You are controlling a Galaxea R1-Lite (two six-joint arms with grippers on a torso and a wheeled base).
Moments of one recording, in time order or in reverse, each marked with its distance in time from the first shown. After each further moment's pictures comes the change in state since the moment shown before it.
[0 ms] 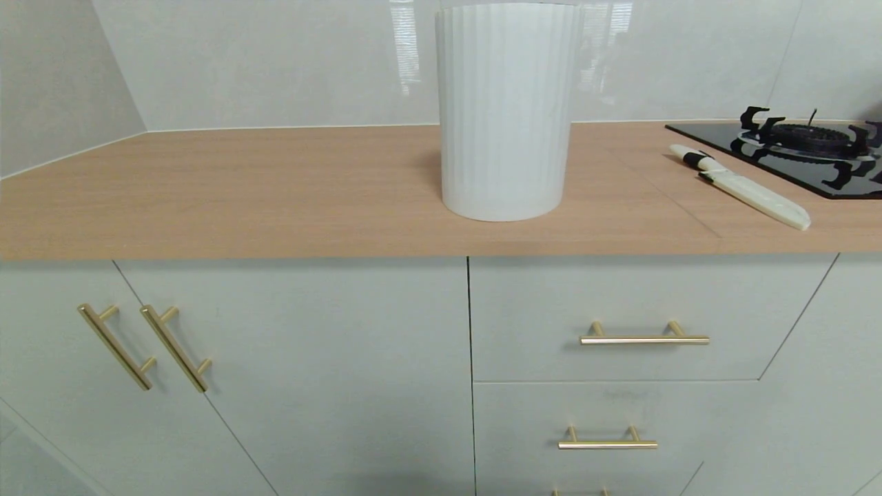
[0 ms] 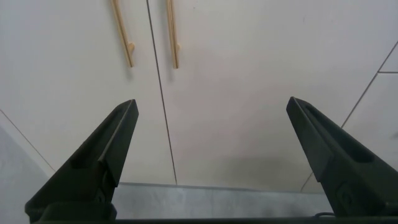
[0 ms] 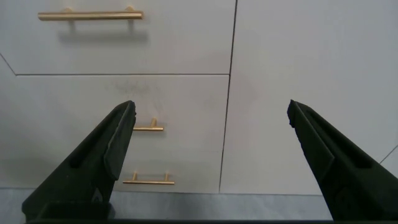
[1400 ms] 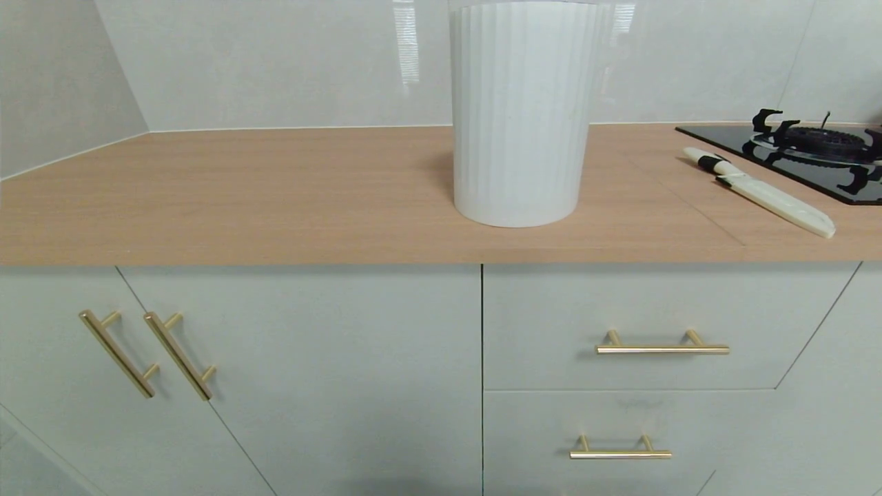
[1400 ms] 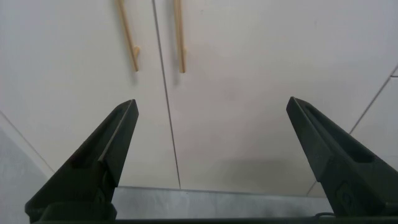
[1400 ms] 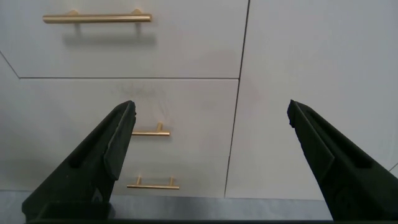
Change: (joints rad) left arm -0.001 0.000 0.000 0.000 0.000 -0.001; right arm 0.000 0.000 0.000 0.000 0.000 0.000
